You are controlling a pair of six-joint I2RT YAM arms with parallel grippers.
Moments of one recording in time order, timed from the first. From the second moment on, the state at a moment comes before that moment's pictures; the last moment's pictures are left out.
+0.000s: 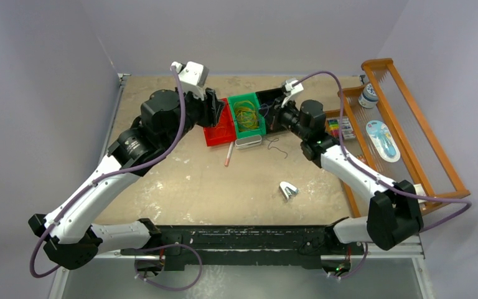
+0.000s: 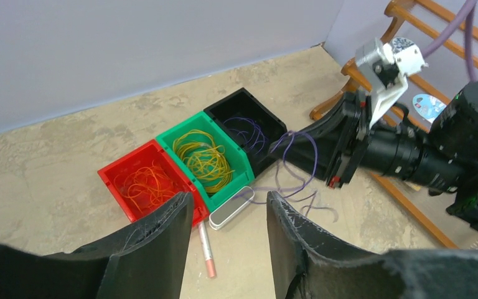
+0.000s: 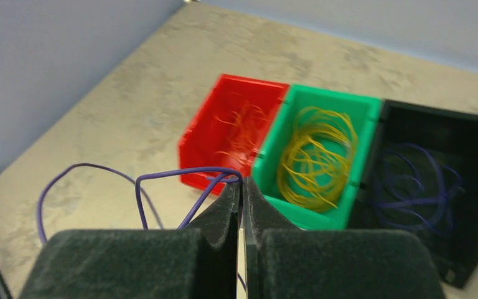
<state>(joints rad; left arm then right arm) -0.79 1.16 1.48 -0.46 -0.27 -0.18 0.47 1.35 0.91 0.37 -0.25 0.24</state>
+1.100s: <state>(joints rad) -0.63 1.25 1.26 -0.36 -0.24 -0.31 0.19 1.91 1.30 0.64 -0.23 0.28</state>
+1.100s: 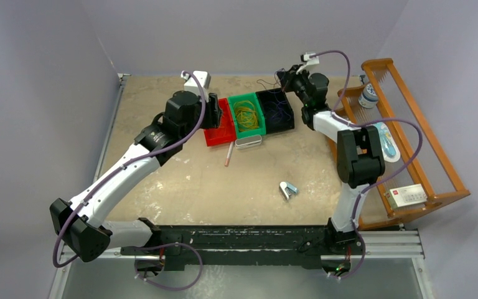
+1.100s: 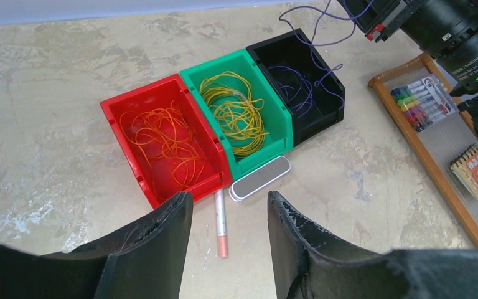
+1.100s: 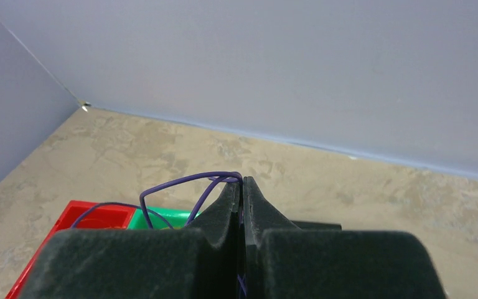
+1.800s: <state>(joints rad) -0.63 1.27 1.26 -0.35 -0.23 -0.31 0.14 2.11 1.21 1.03 -0.42 0.27</state>
